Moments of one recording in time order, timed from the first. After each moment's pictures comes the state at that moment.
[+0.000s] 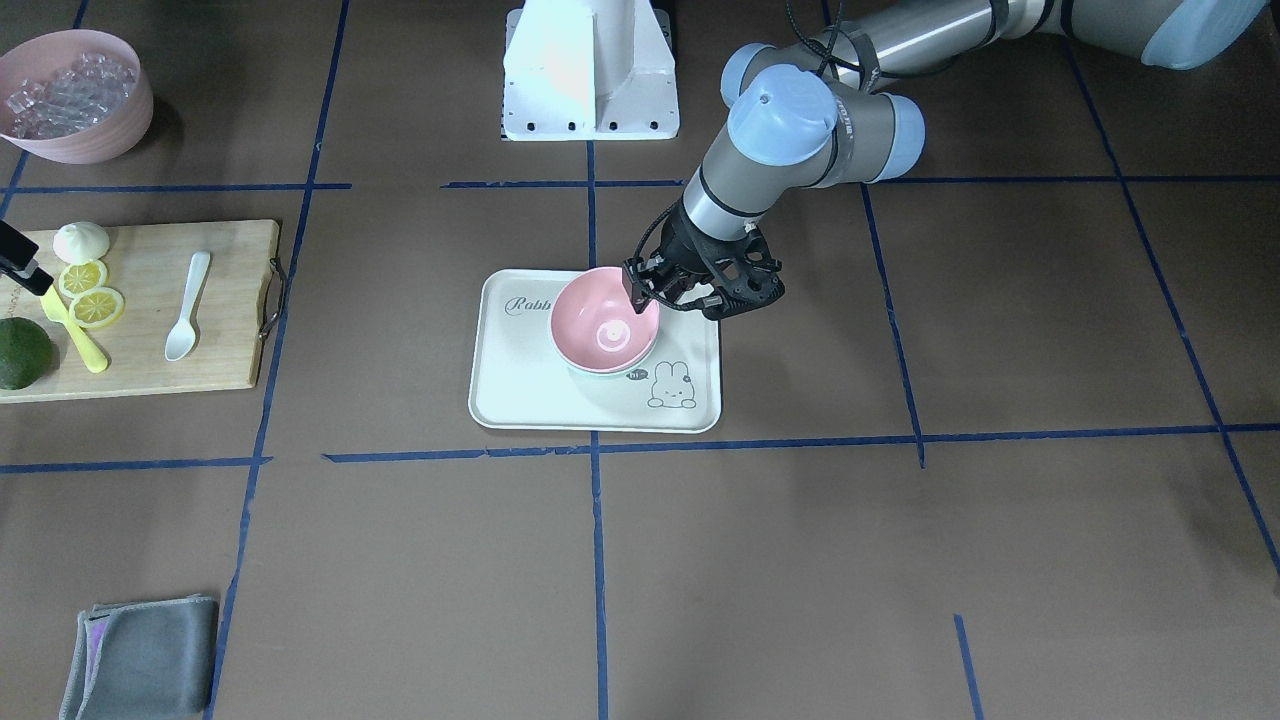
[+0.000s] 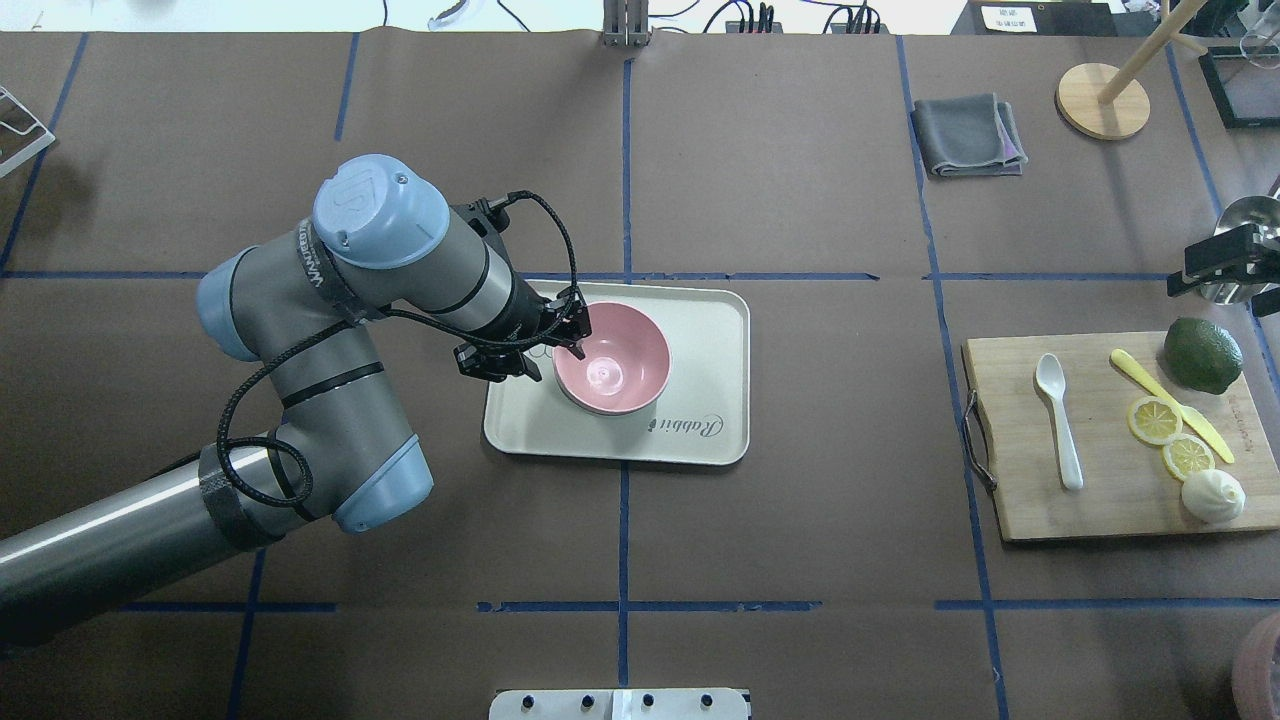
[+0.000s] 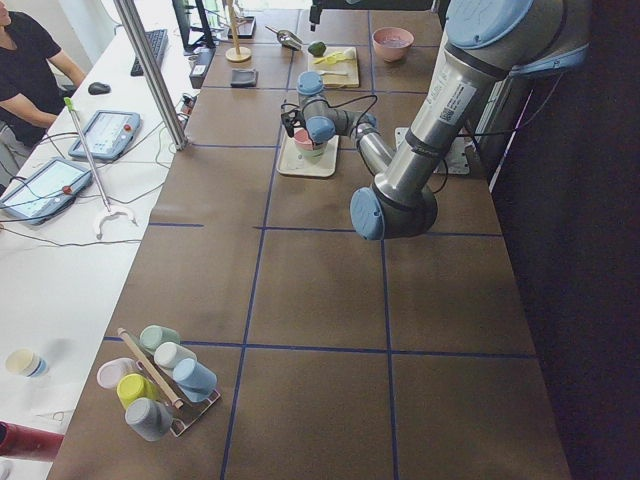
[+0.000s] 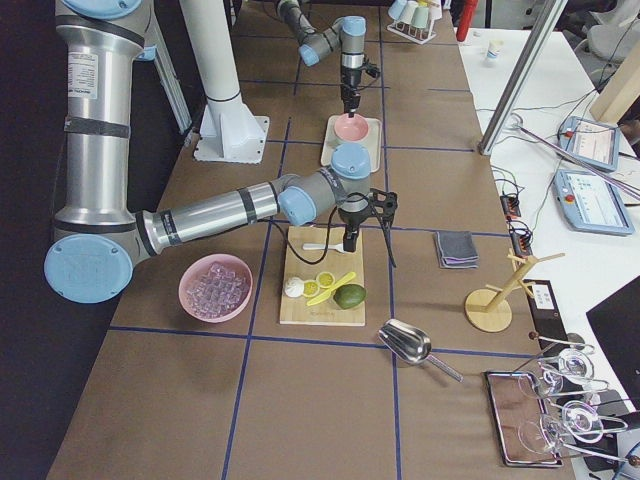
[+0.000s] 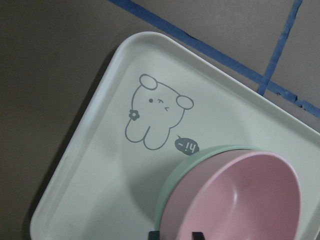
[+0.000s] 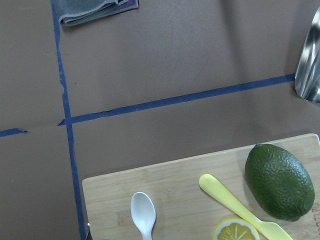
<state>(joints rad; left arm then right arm) -0.60 -2.22 -1.59 -1.94 -2.07 -1.66 1.21 -1.66 1.94 -1.31 2.32 0.81</state>
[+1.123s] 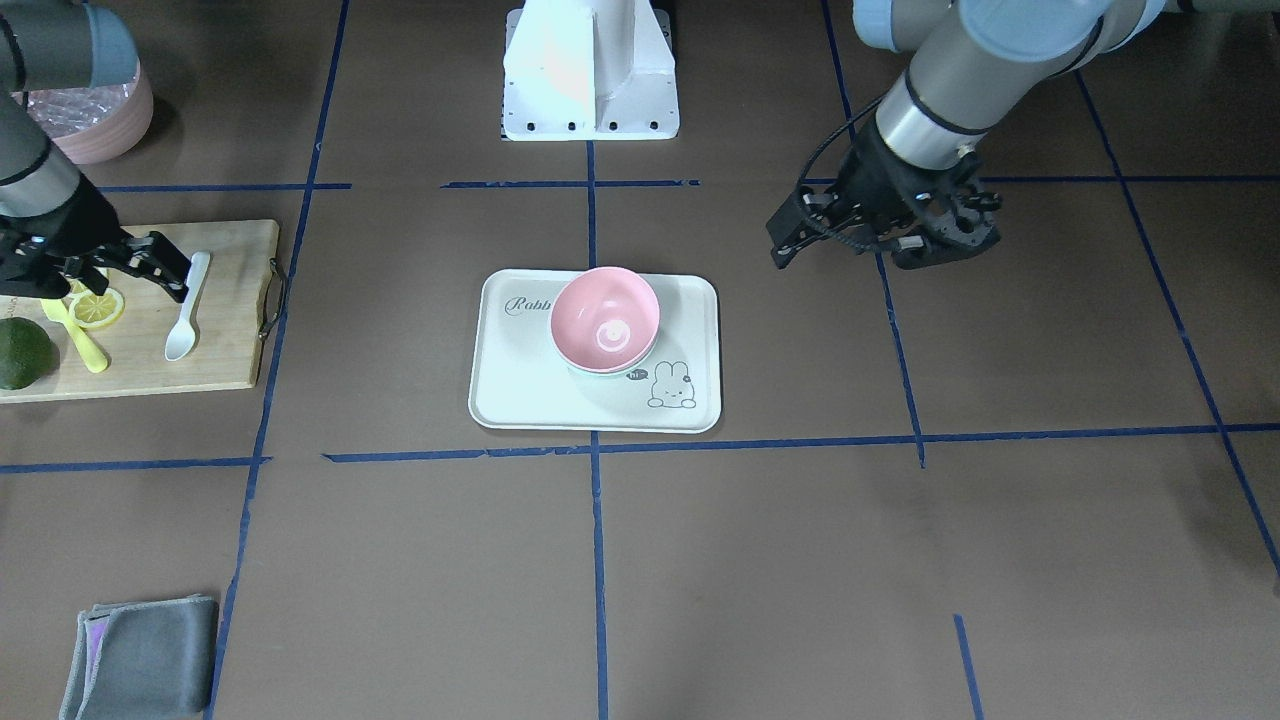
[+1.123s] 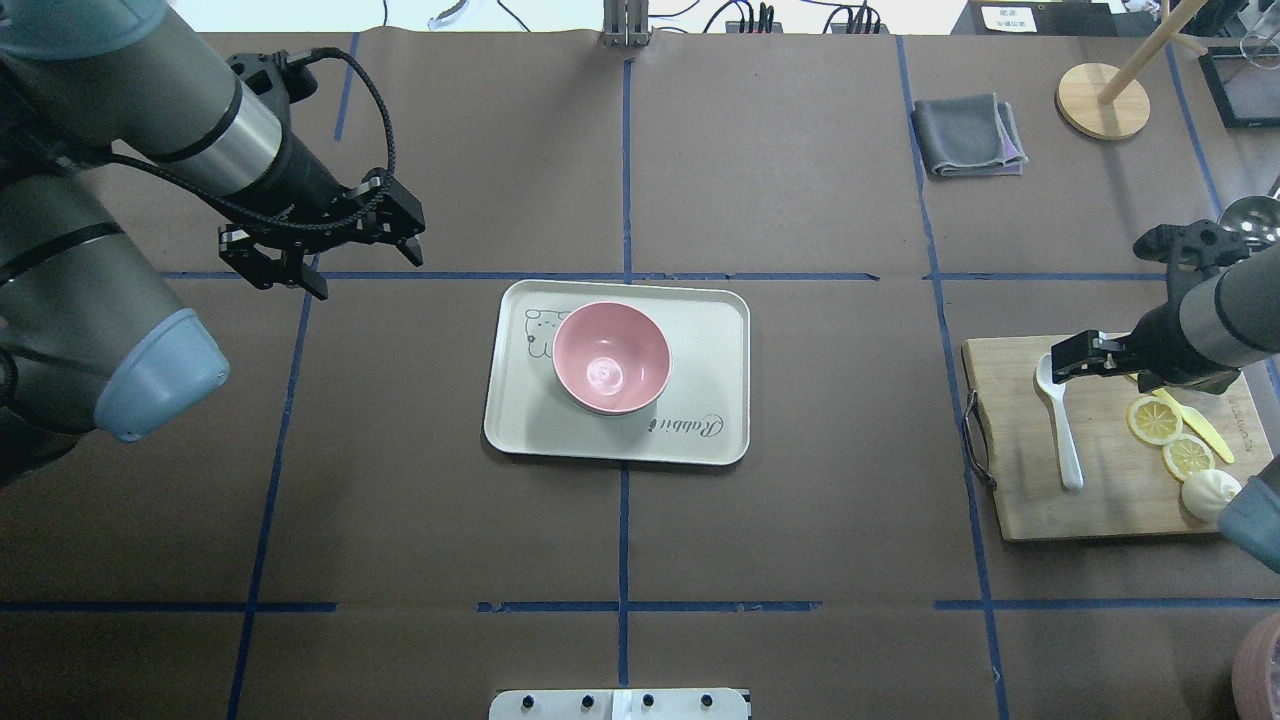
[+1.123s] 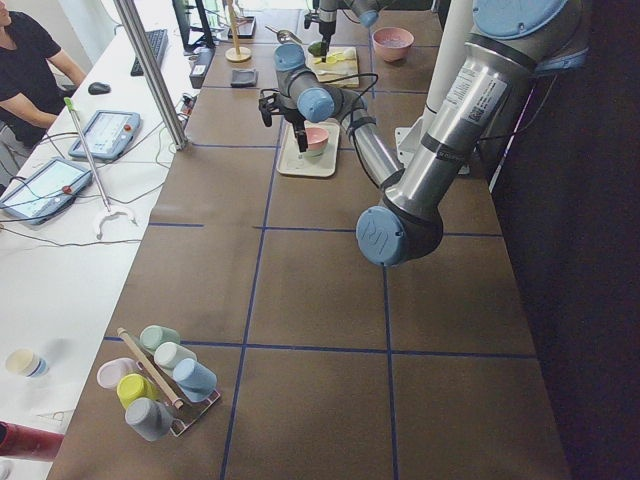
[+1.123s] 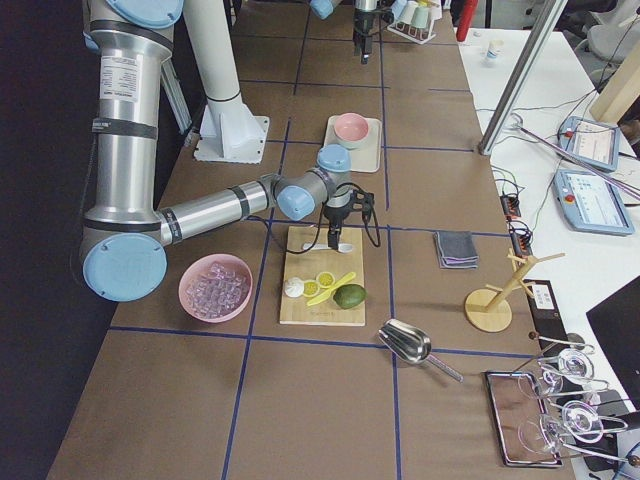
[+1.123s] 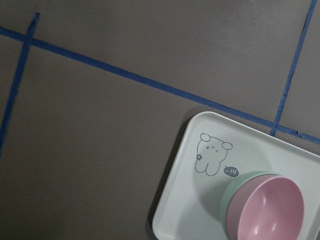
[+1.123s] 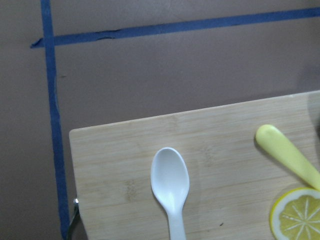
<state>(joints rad) -0.88 -2.07 -1.96 -1.46 -2.26 -1.24 0.83 -1.66 1.93 -1.25 2.04 1.03</state>
